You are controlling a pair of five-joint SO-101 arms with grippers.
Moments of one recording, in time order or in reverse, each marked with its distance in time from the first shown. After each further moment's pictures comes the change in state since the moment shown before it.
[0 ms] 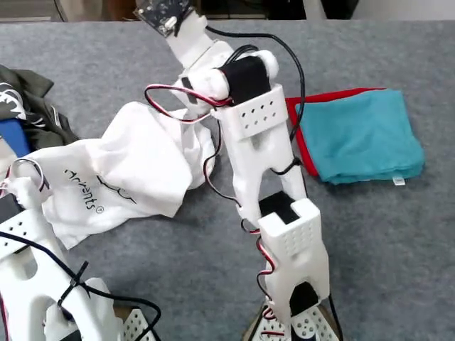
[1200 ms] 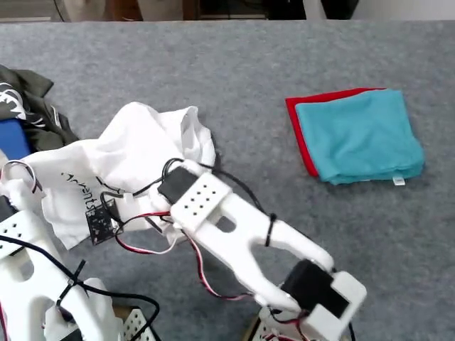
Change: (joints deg) left arm -3.1 0.0 -1.1 1.2 0.0; right arm -23.2 -32.8 93.6 -30.5 37.8
